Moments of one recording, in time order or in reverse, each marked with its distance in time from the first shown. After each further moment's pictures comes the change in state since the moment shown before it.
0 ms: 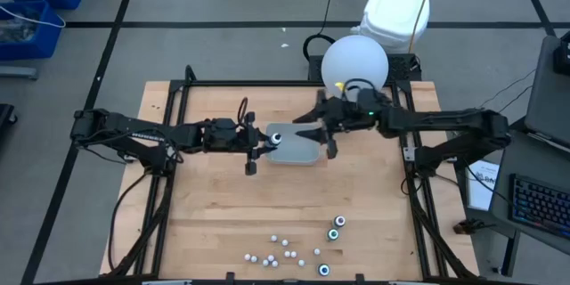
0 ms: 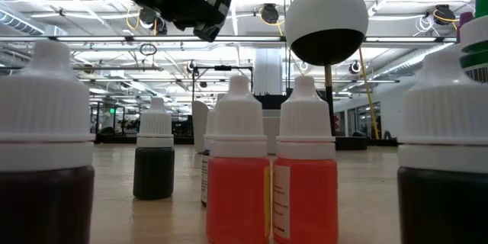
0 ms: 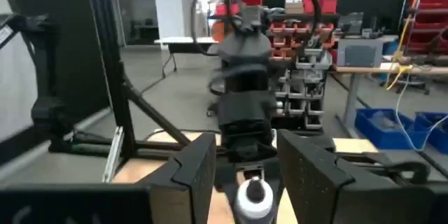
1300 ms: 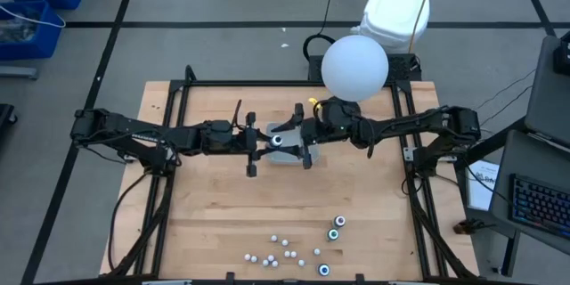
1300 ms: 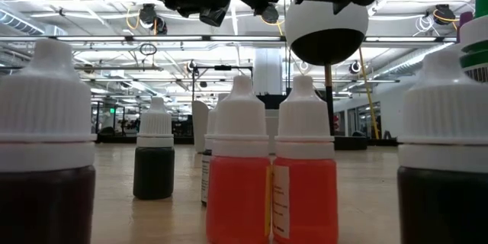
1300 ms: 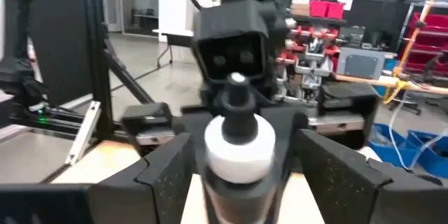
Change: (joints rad) left arm -0.029 0.000 0.000 0.104 -0.025 0.074; right arm 0.057 0.271 -0.005 0.271 0.043 -0.128
